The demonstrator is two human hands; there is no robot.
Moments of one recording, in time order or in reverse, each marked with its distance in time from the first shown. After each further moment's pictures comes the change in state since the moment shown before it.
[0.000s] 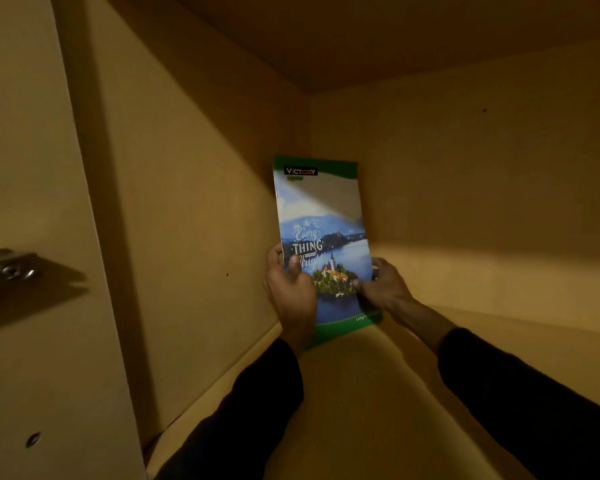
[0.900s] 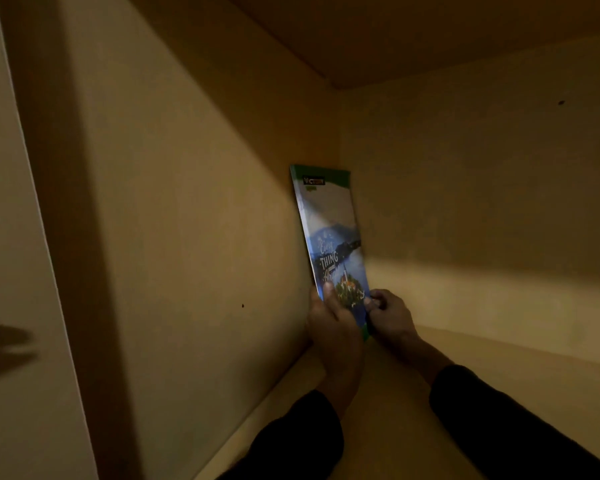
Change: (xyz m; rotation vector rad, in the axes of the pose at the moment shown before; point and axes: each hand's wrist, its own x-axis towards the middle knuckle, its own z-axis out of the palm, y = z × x) left_hand -0.006 -0.043 0.036 -0.035 -0.008 -0.052; right_hand 0.057 0.035 0.075 0.067 0.033 -0.033
